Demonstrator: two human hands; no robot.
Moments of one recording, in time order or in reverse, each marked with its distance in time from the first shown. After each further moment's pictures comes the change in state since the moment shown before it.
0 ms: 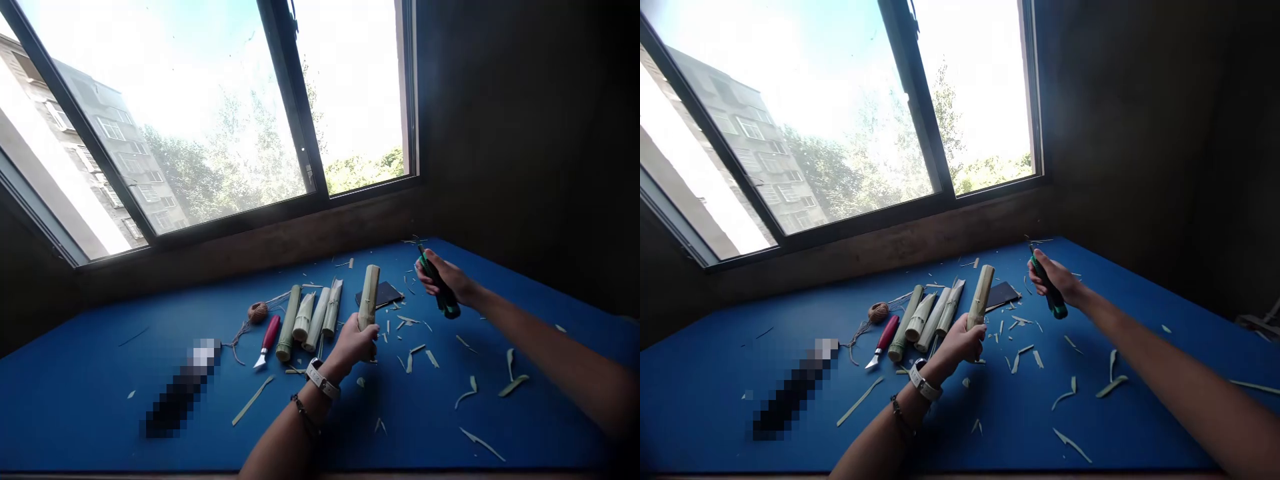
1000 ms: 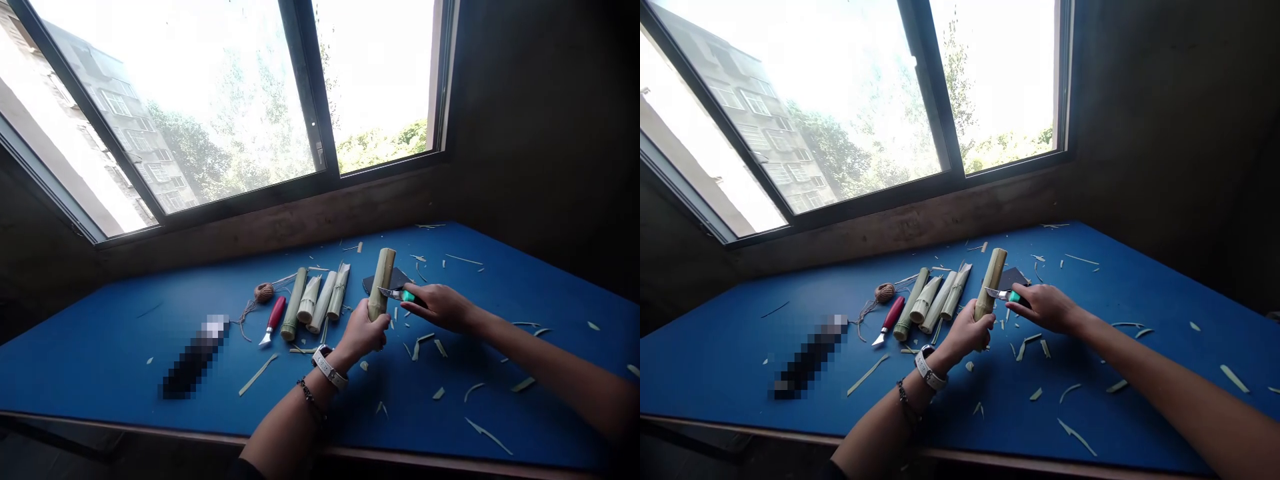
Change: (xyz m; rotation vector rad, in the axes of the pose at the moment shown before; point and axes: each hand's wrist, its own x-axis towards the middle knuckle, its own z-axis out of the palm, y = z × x) left_hand -0.003 -0.009 0.009 0.007 0.060 0.065; right_hand -0.019 0.029 0.046 -1.075 -0.166 -0.397
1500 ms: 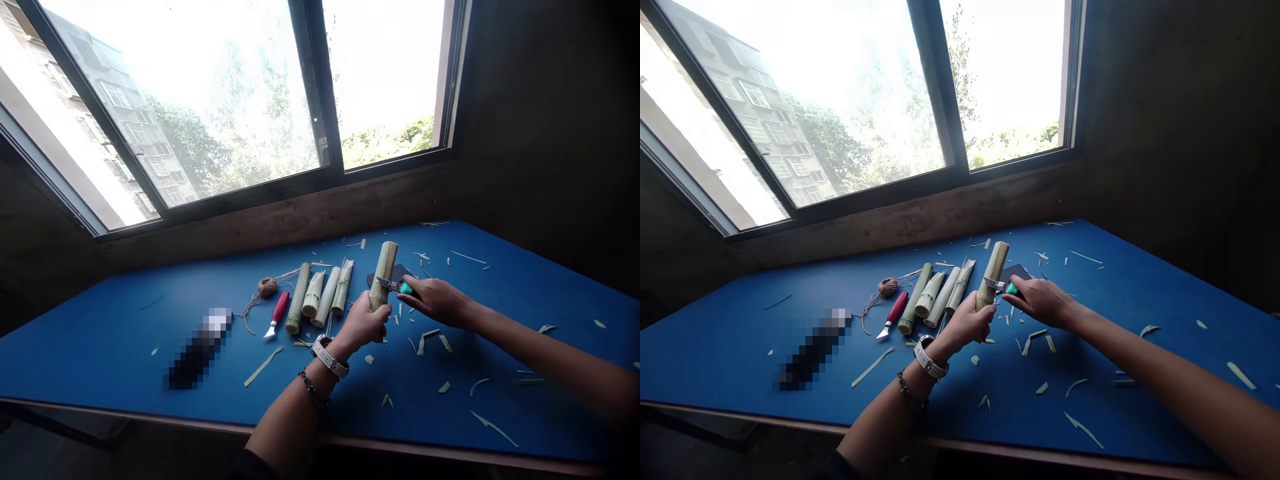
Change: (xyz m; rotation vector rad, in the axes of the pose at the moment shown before) left_hand -0.003 0.008 -0.010 0.006 -0.039 0.013; right_hand 0.011 -0.017 -0.003 -0.054 -0.004 -0.002
